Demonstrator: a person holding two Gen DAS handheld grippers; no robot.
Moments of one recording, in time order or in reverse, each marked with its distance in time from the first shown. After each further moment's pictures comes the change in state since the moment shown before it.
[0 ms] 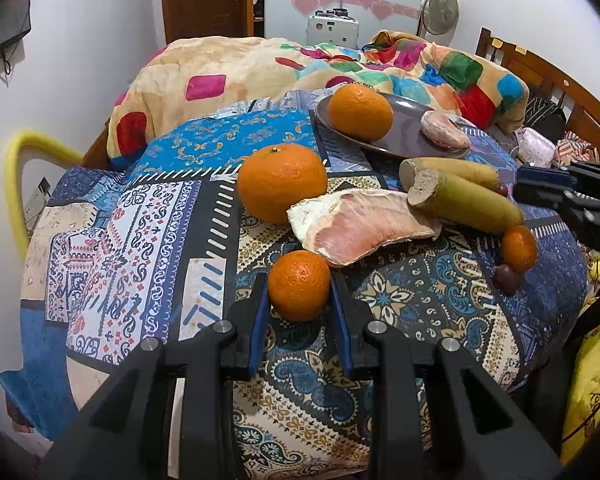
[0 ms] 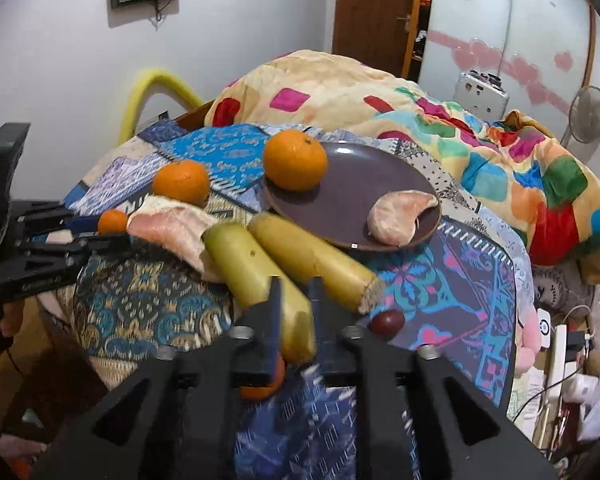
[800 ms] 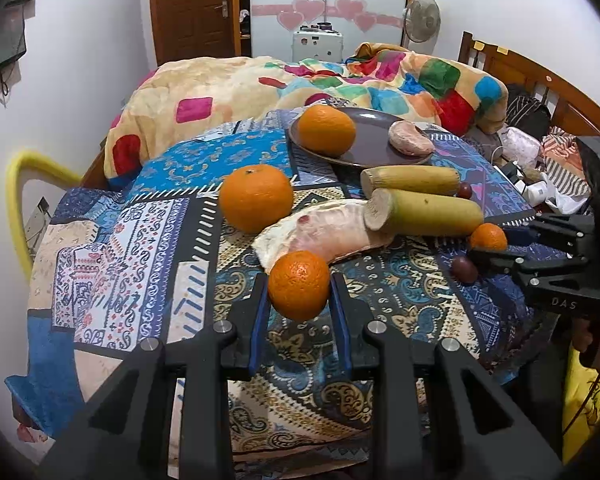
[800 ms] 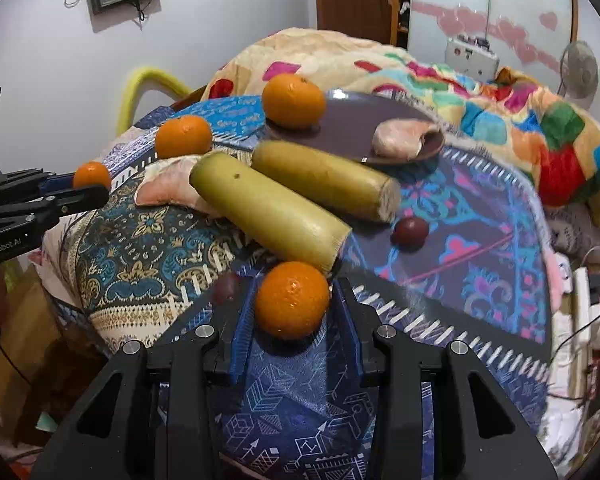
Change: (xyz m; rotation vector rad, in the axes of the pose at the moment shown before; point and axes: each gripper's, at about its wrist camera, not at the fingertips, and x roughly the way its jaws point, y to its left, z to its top) left arm -0.030 -0.025 -0.003 0.047 -0.058 -0.020; right arm 0.008 0.001 -0.047 0.125 0.046 0.040
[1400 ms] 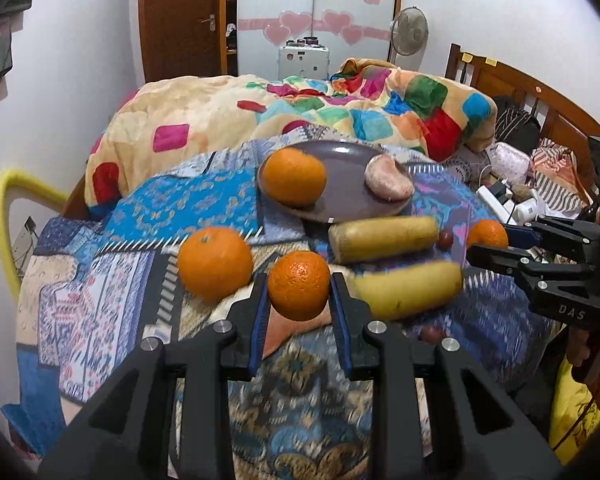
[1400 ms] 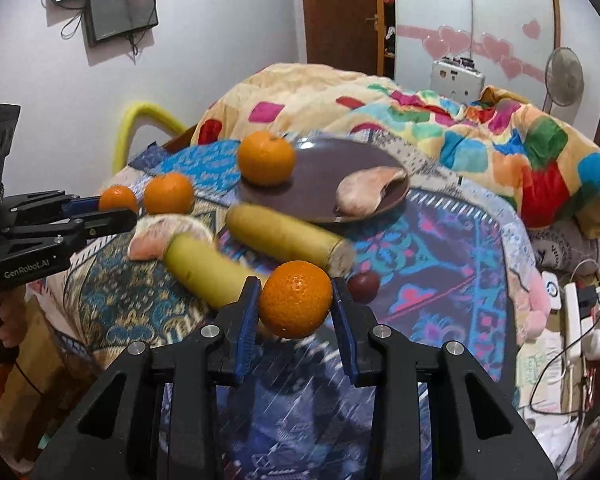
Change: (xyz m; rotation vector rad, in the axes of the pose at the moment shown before) left arm 0.015 -0.023 0.048 0.010 -0.053 -0.047; right arm -0.026 -0.024 0.026 0.015 -0.124 -0.031
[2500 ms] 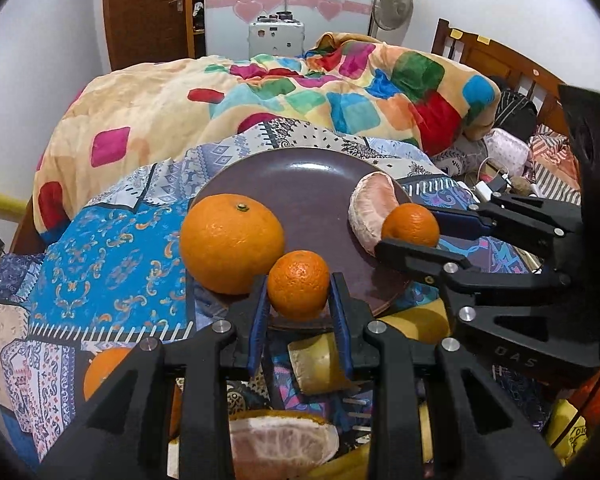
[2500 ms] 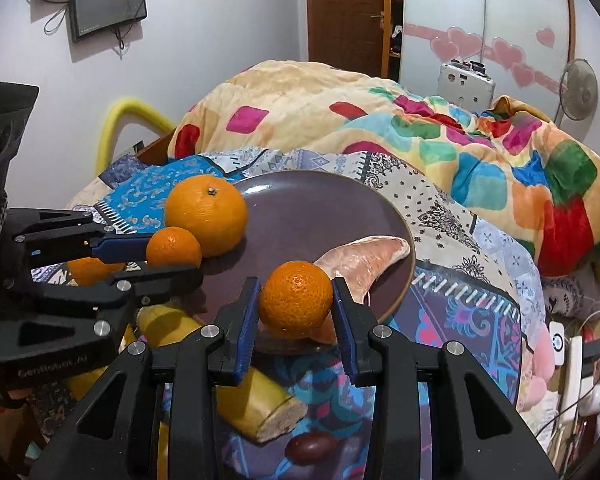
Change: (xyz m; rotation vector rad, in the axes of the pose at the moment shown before) left arm 0.103 -0.027 0.068 0.043 0.104 -0.070; right arm 0.077 -0.031 0.062 -0.042 0.025 -0.002
